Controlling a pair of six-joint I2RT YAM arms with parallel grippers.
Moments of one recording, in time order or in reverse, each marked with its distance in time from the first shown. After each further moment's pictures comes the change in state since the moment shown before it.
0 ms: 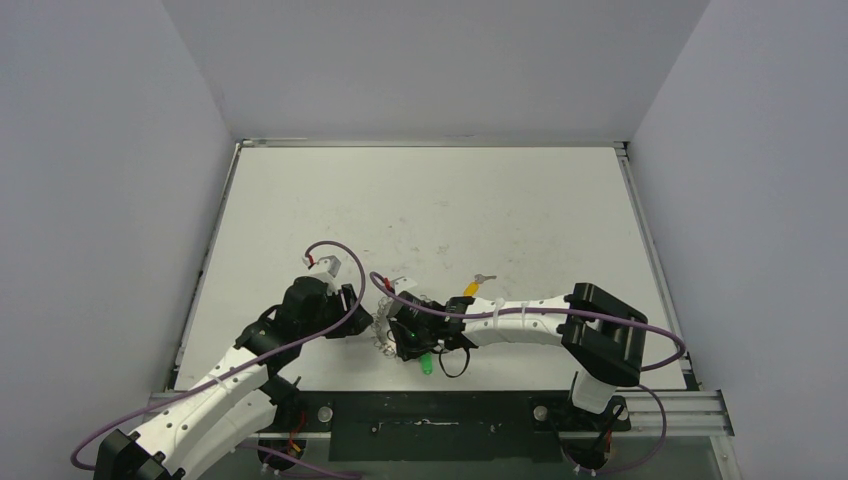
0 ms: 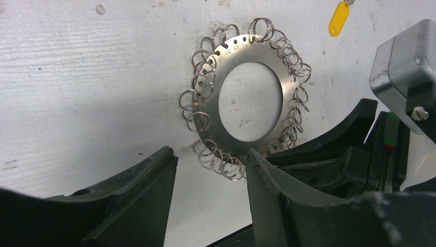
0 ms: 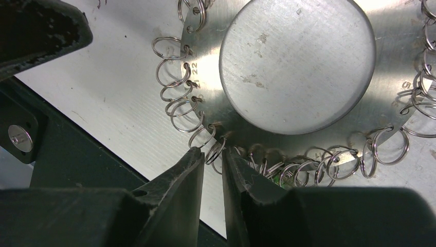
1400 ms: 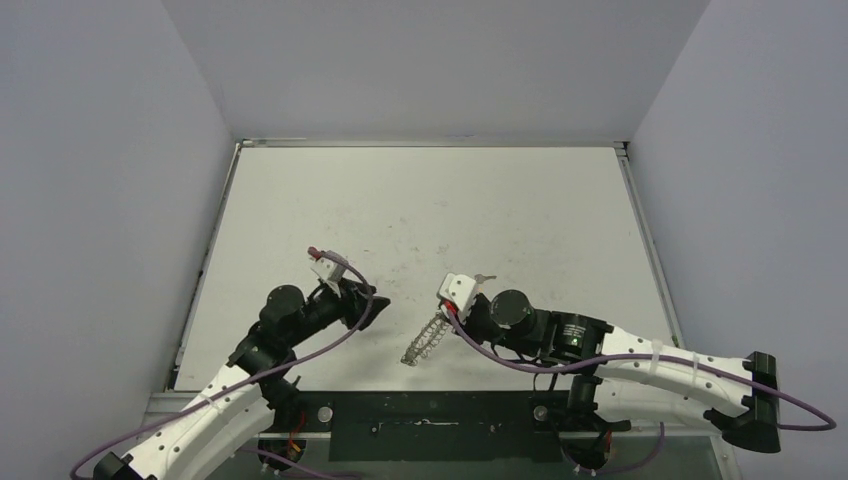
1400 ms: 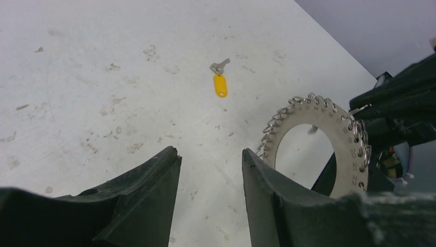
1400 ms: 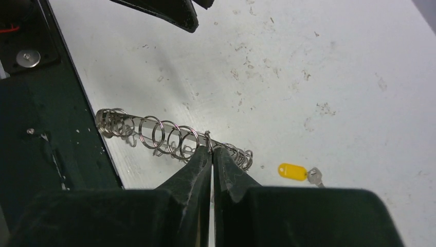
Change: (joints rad) left arm -0.014 -0.149 -0.049 0.400 0.199 0.294; right arm -0.002 -0.748 -0.207 -0.015 0.107 -0.742
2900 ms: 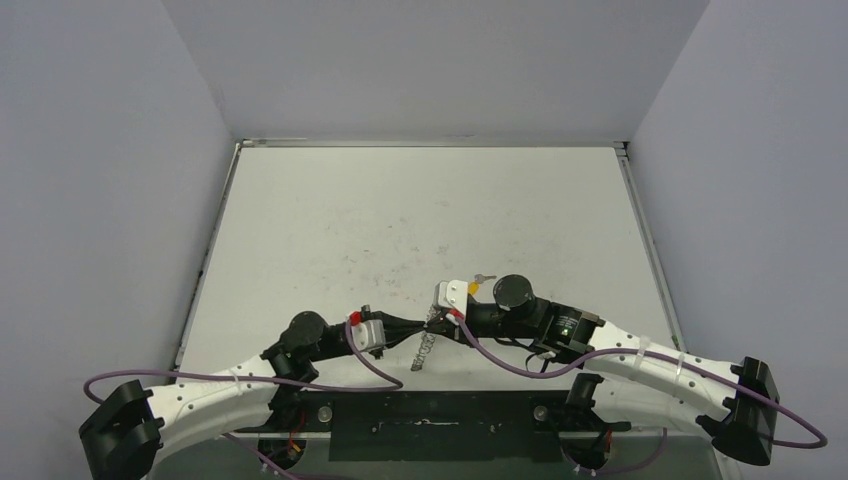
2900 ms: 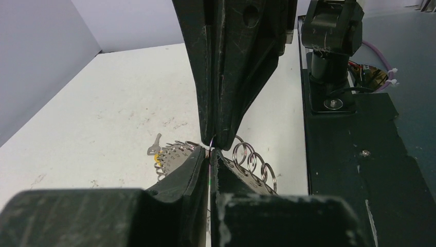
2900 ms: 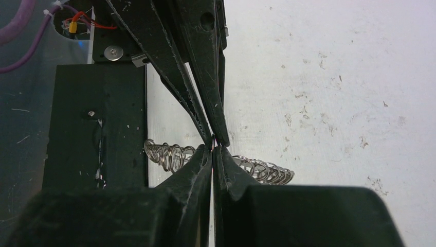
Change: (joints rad) left arm -0.386 0.215 -0.177 0.716 0.158 0.523; right arm -0.144 -0.013 -0.104 0.204 -0.513 -0.176
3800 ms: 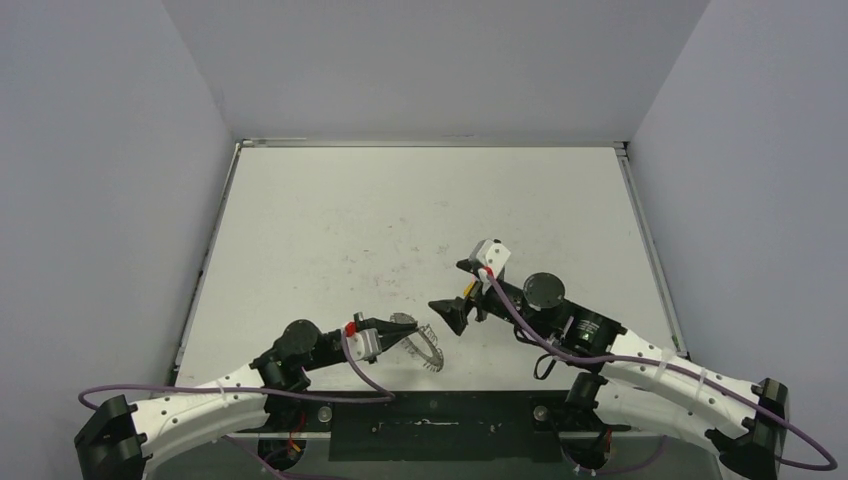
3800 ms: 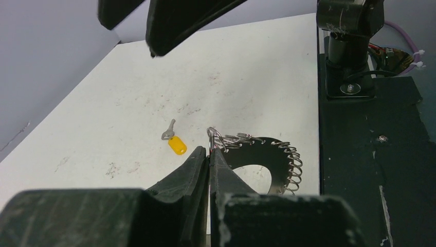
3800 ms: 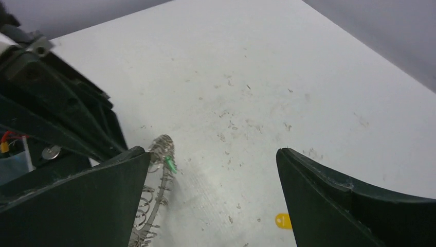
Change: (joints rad) left arm -0.037 -0.149 -0.033 -0.147 -0.100 0.076; right arm -0.051 -0.138 -0.023 0.134 0.299 0.200
